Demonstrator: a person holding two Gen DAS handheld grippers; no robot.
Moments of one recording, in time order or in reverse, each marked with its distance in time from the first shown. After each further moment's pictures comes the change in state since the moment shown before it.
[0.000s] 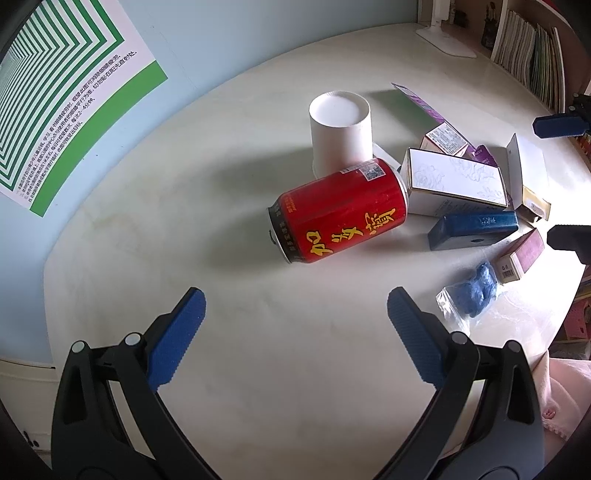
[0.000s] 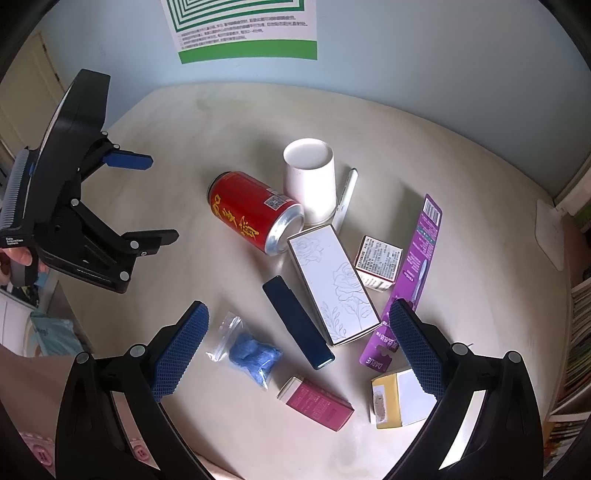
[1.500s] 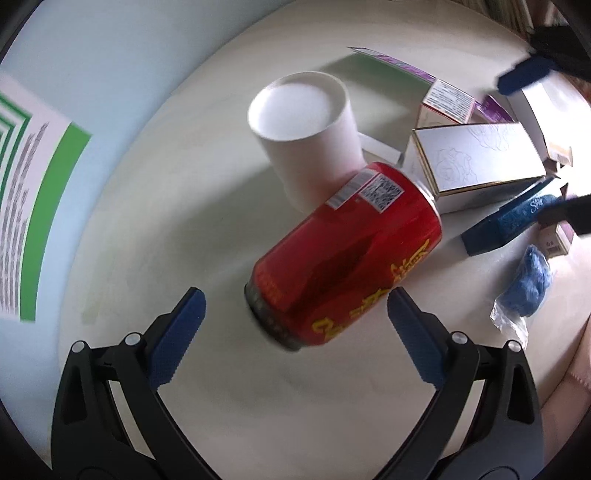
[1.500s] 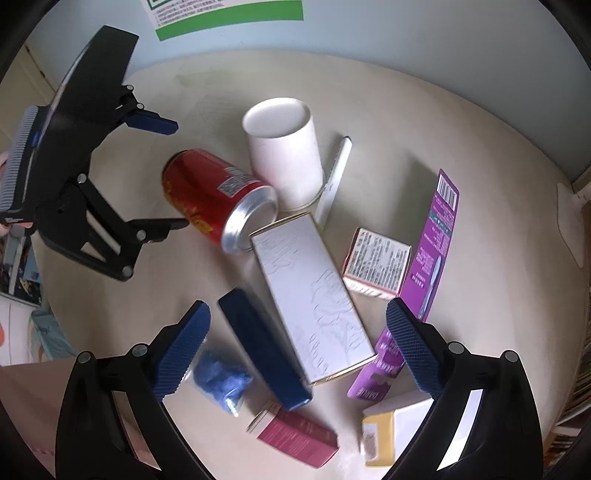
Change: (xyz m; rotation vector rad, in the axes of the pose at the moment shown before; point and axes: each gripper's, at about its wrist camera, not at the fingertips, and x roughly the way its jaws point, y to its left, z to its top) left arm 0.069 -0.013 0.049 0.346 0.038 -0.037; right arm 0.070 -0.028 0.017 0.027 0.131 0.020
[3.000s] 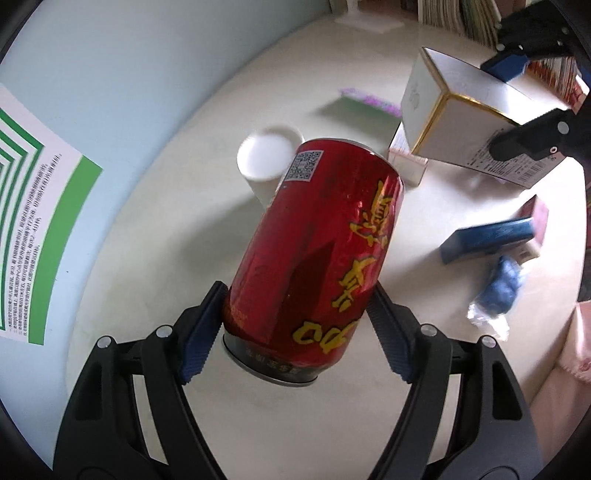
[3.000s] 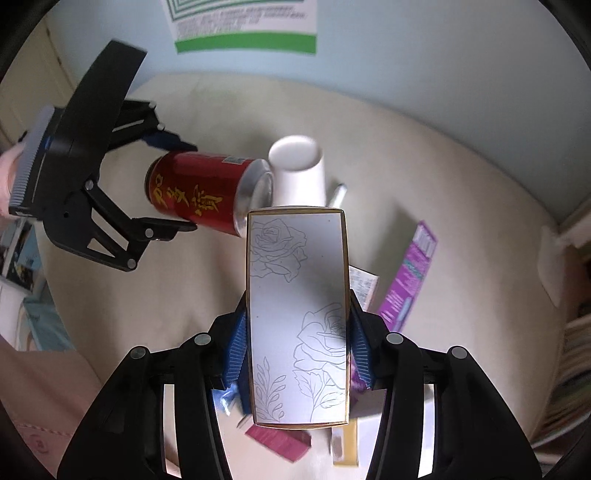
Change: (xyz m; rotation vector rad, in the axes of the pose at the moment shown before) left arm -0.053 0.001 -0.021 0.022 -0.128 -0.011; right arm -0.098 0.011 -0.029 -0.058 -0.122 -0.058
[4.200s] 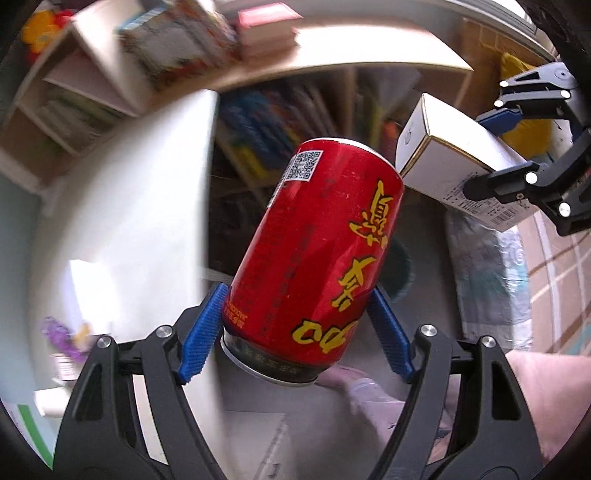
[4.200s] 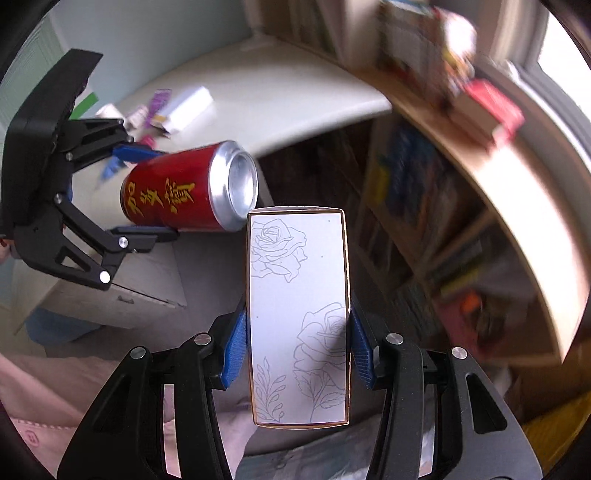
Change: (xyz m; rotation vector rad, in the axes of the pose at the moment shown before) left arm -0.087 -0.469 0.012 0.689 -0.110 -0.378; right arm -0.156 0.067 -0.488 0.922 0.003 -0.315
